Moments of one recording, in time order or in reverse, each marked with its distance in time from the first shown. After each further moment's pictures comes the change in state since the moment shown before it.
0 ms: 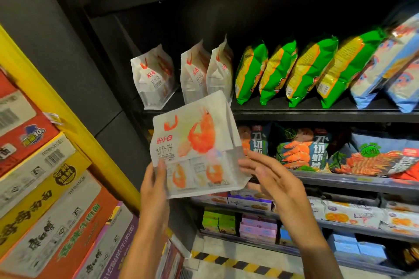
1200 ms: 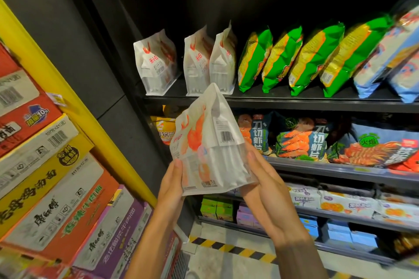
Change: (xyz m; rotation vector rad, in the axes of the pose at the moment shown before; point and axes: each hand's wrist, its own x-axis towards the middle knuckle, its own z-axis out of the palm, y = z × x) left_hand -0.023 -0.029 -0.002 0.072 -0.205 -0.146; right_hand -0.012 0.005 0.034 0.502 -0.074 0.295
